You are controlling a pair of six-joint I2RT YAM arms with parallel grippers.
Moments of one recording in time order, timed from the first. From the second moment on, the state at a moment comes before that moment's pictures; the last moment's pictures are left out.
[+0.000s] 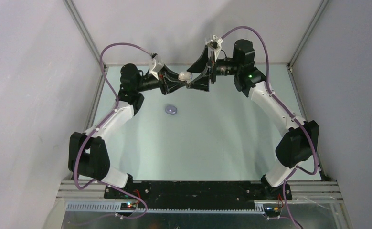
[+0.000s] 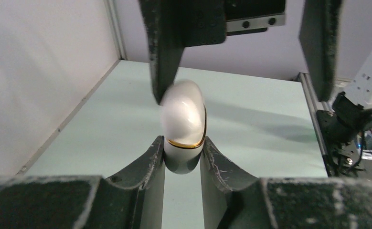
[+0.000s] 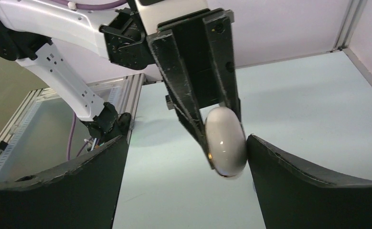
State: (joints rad) left arm -0.28 1.48 1.13 0.54 1.09 -0.16; right arm 0.45 1.67 1.64 0.05 -1.13 0.18
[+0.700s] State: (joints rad) left arm -0.28 1.66 1.12 0.06 0.92 0.00; right arm 0.26 1.11 1.23 -0.31 -0.61 -0.12
